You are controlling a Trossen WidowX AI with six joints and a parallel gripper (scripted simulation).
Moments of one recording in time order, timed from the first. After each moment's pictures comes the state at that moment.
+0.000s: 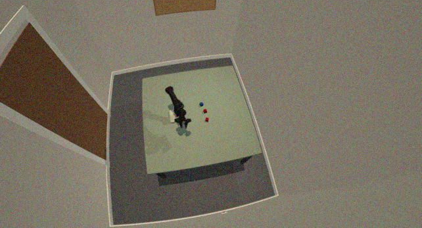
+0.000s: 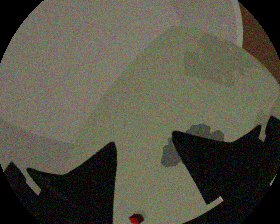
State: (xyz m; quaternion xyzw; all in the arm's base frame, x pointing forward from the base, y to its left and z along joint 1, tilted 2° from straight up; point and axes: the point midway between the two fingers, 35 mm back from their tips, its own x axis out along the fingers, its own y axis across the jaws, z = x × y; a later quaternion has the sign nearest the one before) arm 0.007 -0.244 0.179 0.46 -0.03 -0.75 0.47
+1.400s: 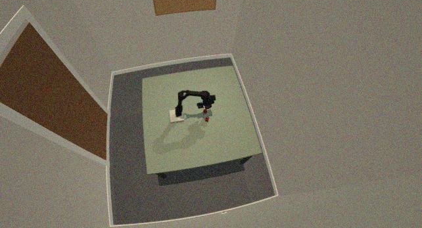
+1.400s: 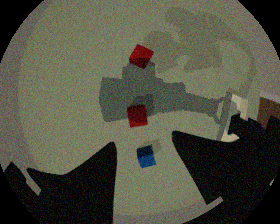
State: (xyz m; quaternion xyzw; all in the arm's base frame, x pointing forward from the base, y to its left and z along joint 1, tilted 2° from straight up) arm 0.311 -0.072 0.136 0.50 0.51 -0.47 0.52
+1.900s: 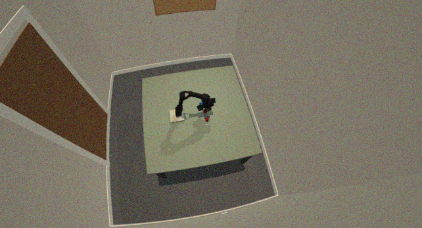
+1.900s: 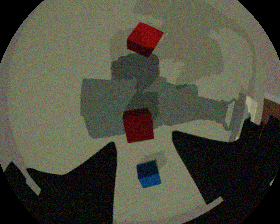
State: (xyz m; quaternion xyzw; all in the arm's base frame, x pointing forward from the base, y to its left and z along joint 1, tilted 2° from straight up) arm 0.313 -0.065 0.072 0.49 0.52 -0.47 0.51
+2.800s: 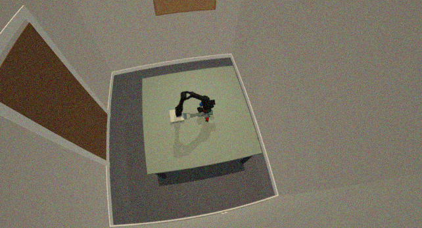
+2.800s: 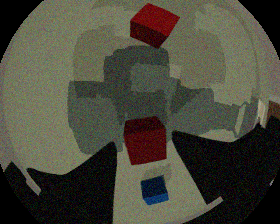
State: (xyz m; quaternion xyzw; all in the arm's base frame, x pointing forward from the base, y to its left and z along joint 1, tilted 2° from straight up) arm 0.315 -0.064 0.031 0.49 0.52 -0.47 0.52
